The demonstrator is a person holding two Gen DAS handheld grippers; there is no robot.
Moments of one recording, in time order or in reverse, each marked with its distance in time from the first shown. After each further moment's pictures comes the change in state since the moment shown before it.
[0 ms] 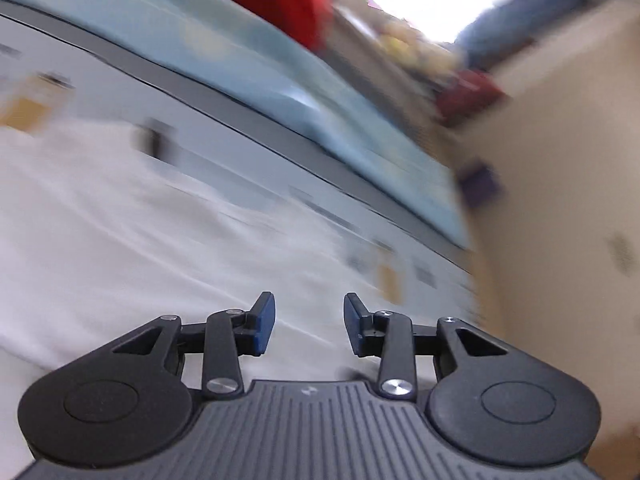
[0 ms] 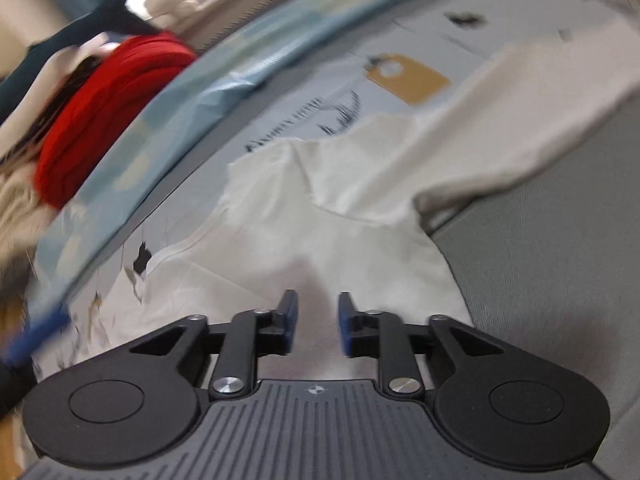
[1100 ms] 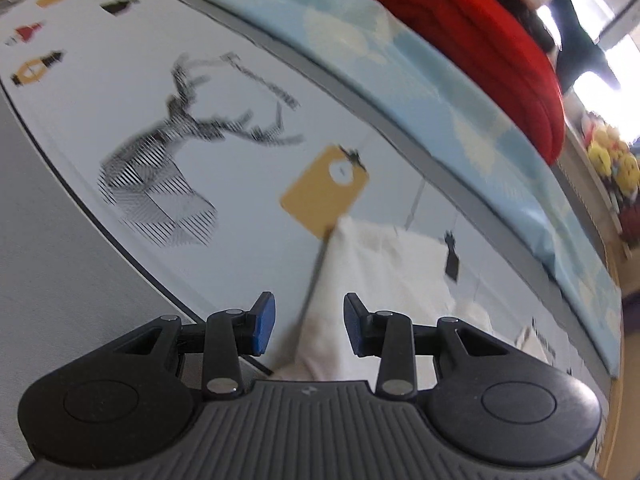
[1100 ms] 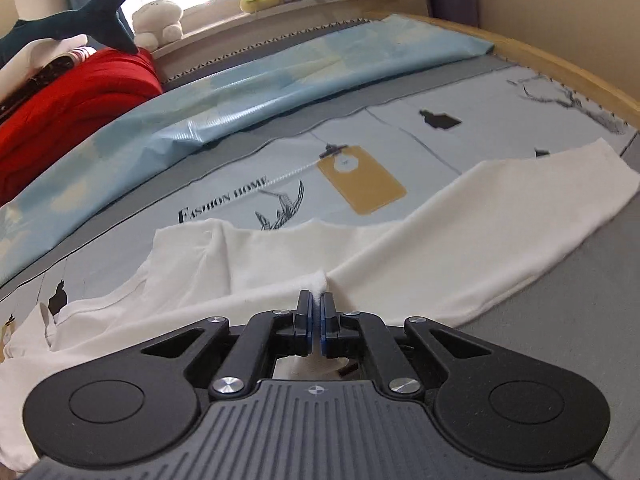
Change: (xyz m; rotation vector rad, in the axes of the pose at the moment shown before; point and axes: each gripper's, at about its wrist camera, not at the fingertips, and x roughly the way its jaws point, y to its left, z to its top) left arm -0.049 0.145 0.047 -0.246 -0.105 0.451; right arm 0.012 0.004 0.047 -0.237 -0.217 -0.210
